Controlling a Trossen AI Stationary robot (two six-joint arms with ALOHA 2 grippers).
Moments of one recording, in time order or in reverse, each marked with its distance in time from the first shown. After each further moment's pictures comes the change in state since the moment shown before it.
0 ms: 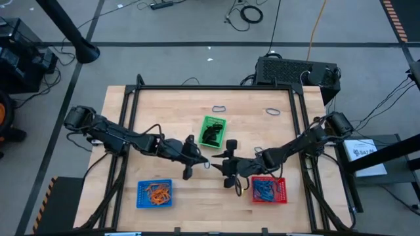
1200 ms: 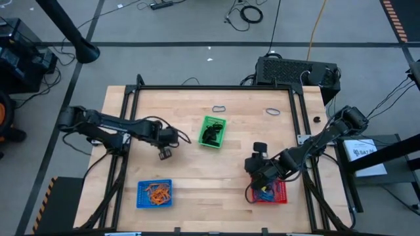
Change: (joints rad) left arm 0.257 -0.115 -0.057 -1.016 -0.088 -0.052; right arm 0.146 -0.218 0.000 -0.926 -0.095 0.652
